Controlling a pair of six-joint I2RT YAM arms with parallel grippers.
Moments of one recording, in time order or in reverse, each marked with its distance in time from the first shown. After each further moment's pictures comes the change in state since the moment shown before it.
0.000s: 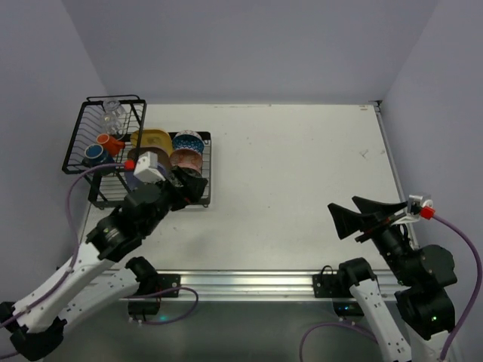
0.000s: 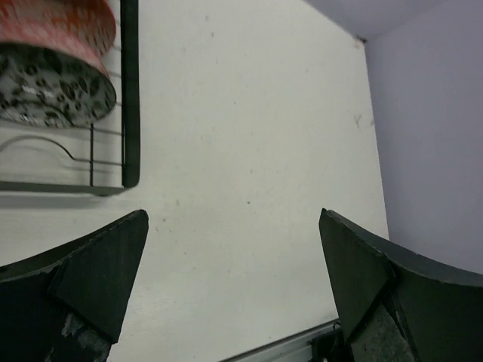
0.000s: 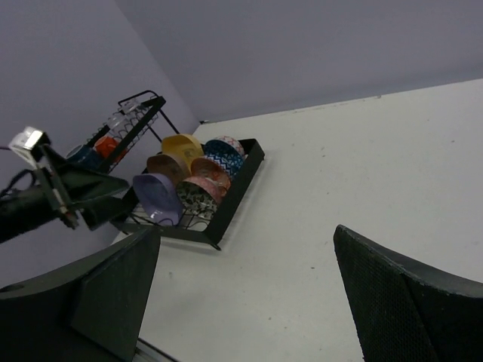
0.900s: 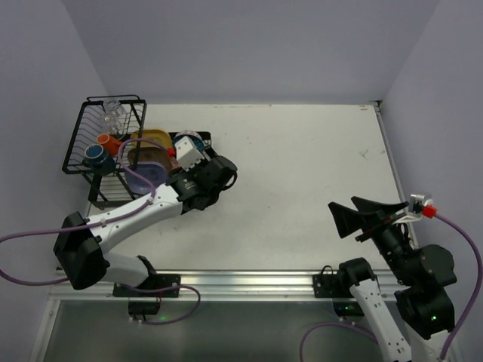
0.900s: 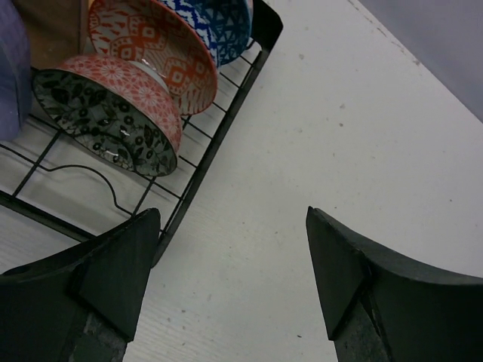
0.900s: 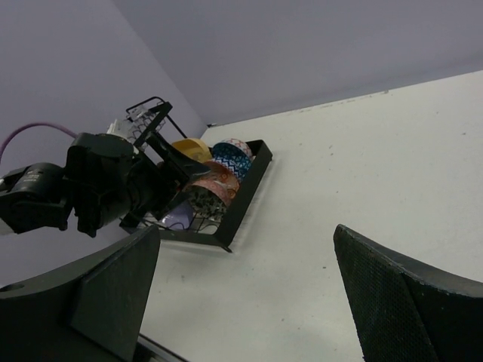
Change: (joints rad) left arm -0.115 0.767 0.273 -0.046 -0.528 -0.419; right arm 0.000 0.001 -0.006 0.010 0.006 0.063
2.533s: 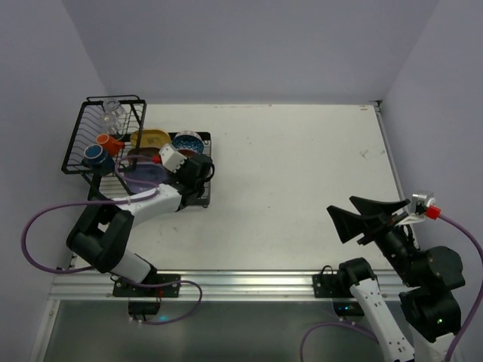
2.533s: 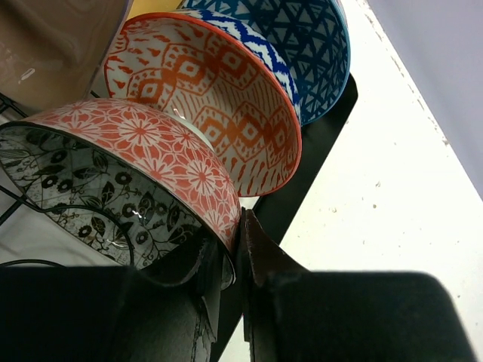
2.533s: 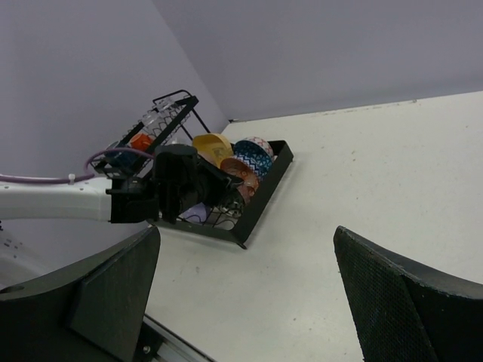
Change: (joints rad) left arm 0.306 0.151 -0.303 0.625 0.155 0.071; right arm 0.000 0.035 0.063 -0.005 -0.082 -0.020
